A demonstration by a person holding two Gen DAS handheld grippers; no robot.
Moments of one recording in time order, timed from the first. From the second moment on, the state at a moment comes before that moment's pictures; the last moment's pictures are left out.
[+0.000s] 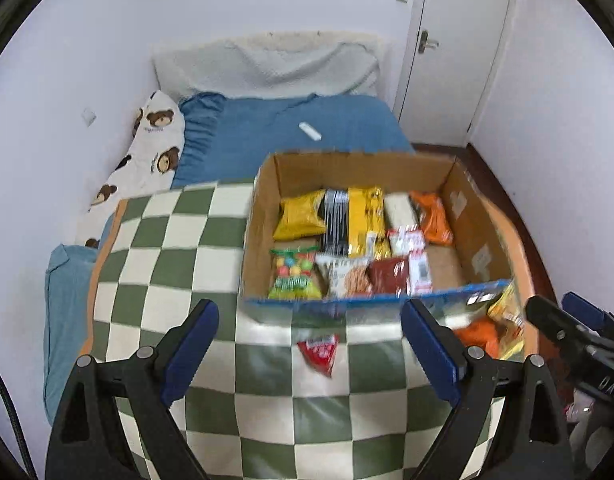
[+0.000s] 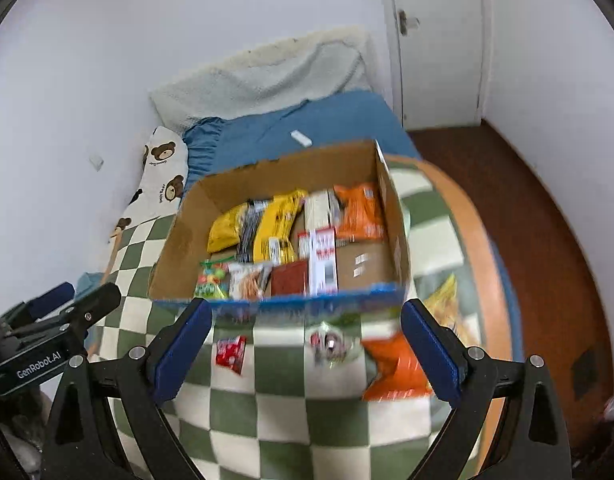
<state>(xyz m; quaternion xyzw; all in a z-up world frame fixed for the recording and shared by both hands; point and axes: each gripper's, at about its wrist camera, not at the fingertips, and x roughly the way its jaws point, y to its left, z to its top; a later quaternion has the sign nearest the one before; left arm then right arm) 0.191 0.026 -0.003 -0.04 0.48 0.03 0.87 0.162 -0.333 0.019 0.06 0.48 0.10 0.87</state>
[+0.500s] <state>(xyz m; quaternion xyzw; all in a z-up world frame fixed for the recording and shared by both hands) 0.202 0.032 -0.157 -0.08 0.64 0.04 0.76 0.190 -0.395 -0.158 0.08 0.62 0.01 0.78</state>
